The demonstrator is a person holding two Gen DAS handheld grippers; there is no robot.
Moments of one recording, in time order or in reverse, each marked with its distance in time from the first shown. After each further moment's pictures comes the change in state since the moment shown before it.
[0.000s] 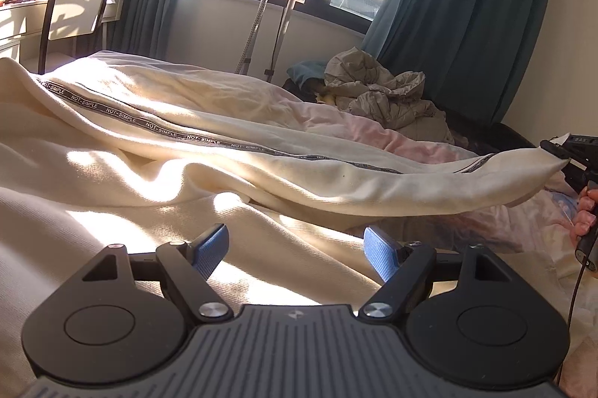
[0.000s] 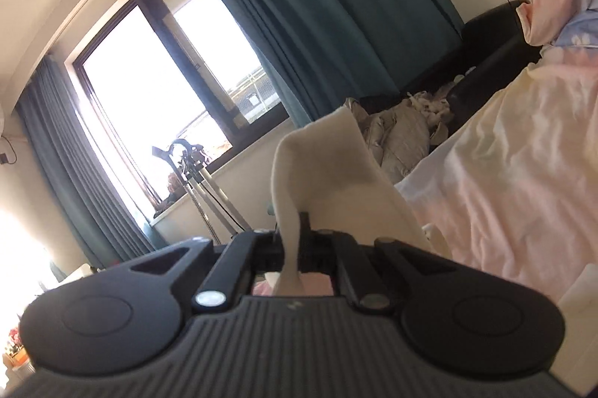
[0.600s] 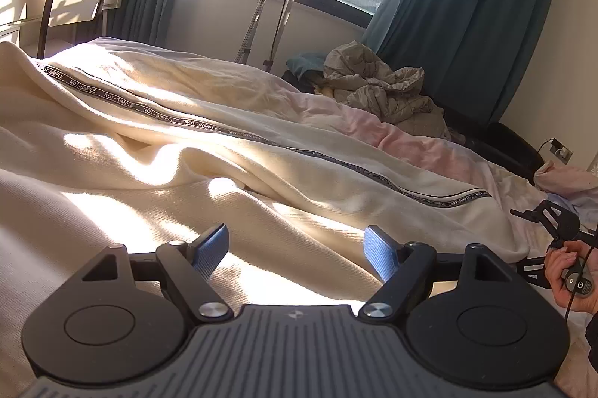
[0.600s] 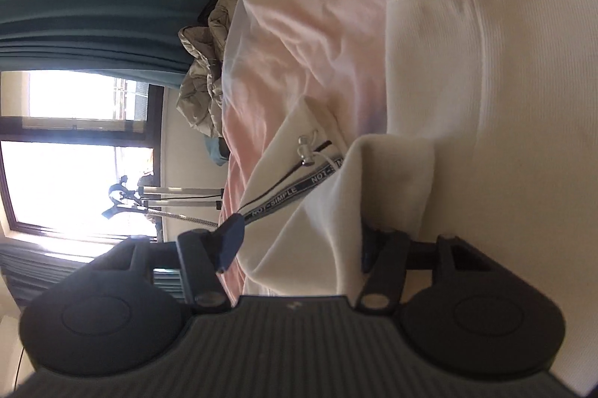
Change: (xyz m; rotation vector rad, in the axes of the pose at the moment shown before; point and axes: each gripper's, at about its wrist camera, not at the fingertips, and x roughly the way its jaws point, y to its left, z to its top) left arm 0.002 -0.001 -0.004 -0.033 0.033 -0.012; right arm 0.012 -0.145 -0.077 0.829 0.288 -0.165
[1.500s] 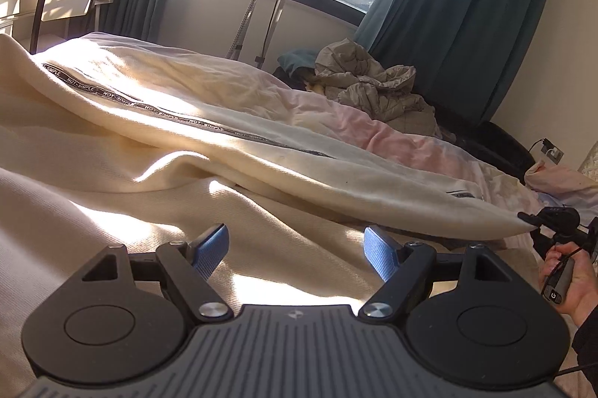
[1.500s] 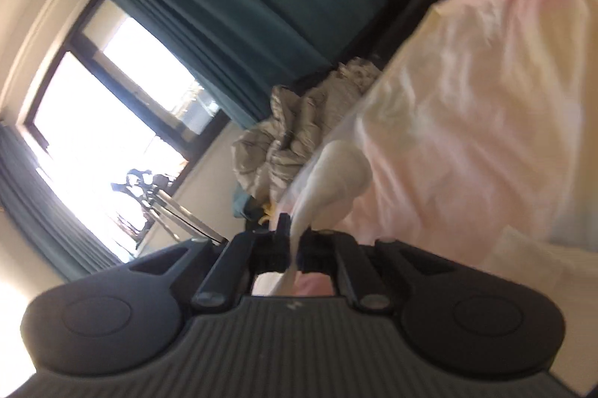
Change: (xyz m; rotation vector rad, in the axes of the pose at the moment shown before) left arm -0.005 0.000 -0.002 -0.002 0.005 -0.030; right arm -0.025 0.030 0.039 -0.467 -0.264 0.044
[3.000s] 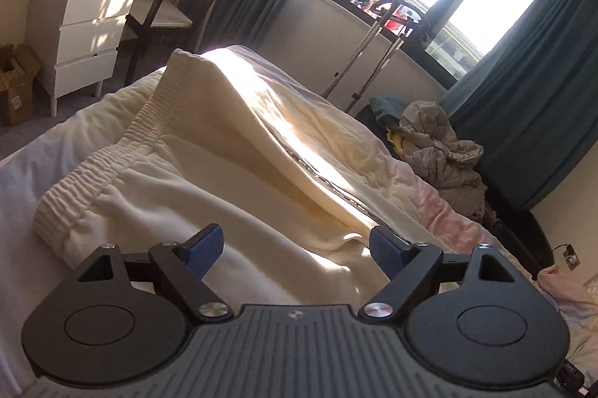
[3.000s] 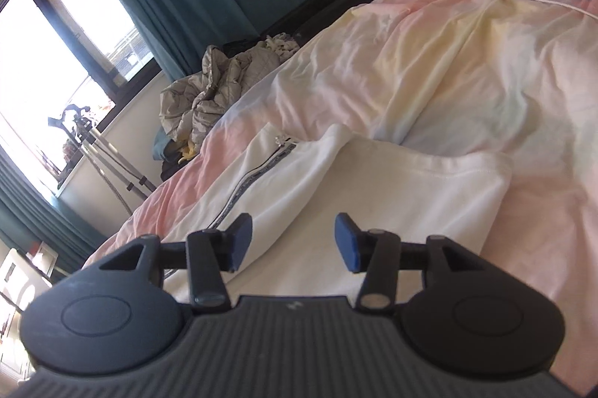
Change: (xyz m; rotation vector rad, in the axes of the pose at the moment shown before) left arm -0.164 0.145 0.058 -0.400 -0.017 0.166; right arm -0.196 0.048 -0.068 -0.163 0.023 -0.300
